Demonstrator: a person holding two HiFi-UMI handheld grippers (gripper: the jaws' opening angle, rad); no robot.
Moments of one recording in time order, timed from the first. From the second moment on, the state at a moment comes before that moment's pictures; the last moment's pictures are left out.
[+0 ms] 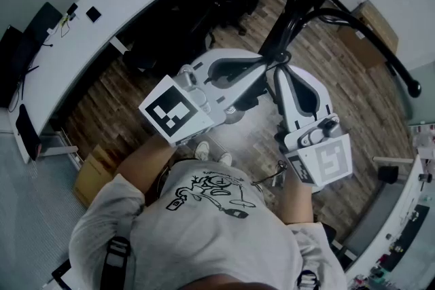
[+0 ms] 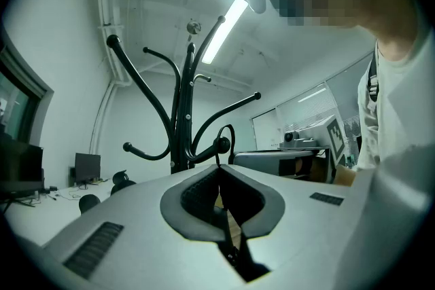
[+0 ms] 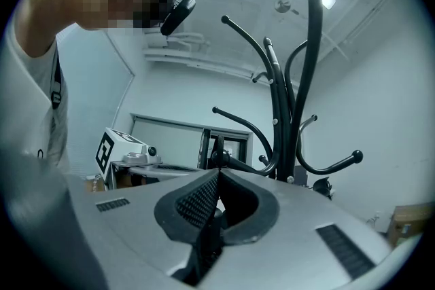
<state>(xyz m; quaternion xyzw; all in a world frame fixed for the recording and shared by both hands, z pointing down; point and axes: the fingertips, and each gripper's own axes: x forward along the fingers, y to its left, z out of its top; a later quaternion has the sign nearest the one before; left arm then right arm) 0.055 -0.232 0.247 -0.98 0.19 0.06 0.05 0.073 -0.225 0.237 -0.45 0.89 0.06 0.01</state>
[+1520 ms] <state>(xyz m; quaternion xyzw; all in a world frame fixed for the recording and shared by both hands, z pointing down) 0.039 -0.178 0.292 -0.98 0.19 0.03 -0.03 0.057 -0.171 0.276 -0.47 0.88 0.03 -0.01</state>
